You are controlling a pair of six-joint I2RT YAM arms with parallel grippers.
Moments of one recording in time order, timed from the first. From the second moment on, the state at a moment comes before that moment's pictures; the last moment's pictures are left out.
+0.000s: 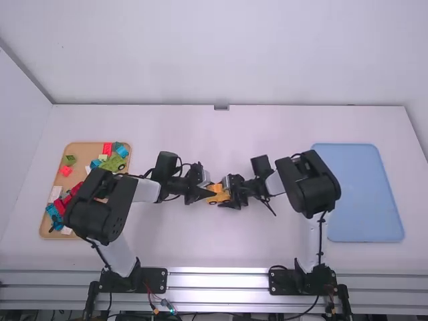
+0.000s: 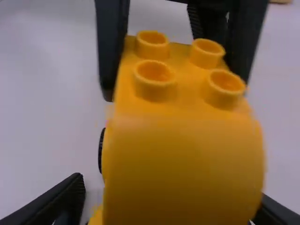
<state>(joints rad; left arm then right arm) -0.24 1.80 0.64 0.29 1.00 0.72 0.33 2.15 0.80 0.28 -1.10 -1.11</state>
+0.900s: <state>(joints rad) -0.28 1.82 0.64 0.34 0.99 0.77 0.31 2.15 0.80 0.23 -1.11 -1.10</state>
